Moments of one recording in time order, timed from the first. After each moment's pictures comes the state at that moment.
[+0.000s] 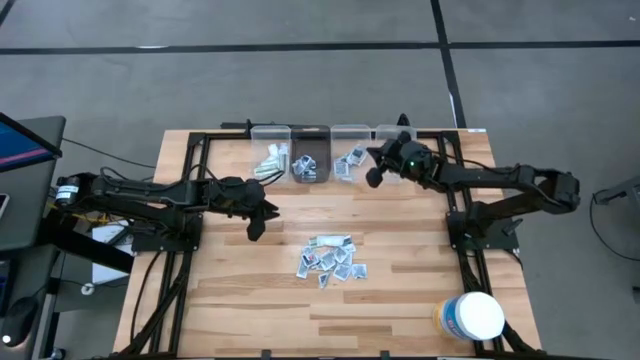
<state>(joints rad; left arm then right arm) 0.03 0.84 0.53 -0.13 -0.03 -0.29 -0.41 1.22 0.53 0.36 0.28 0.01</state>
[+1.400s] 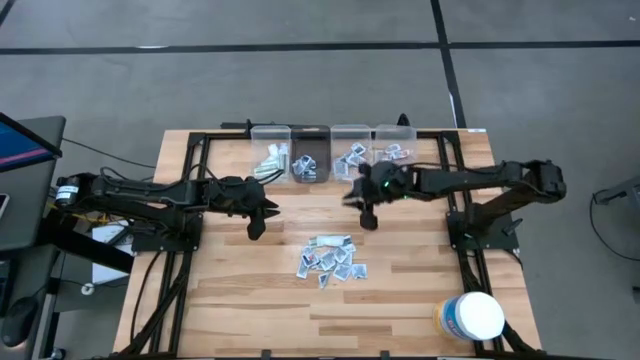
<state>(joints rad) 0.04 0.84 0.53 -0.13 -0.06 -0.23 -0.15 1.36 0.78 0.00 -0.10 -0.10</state>
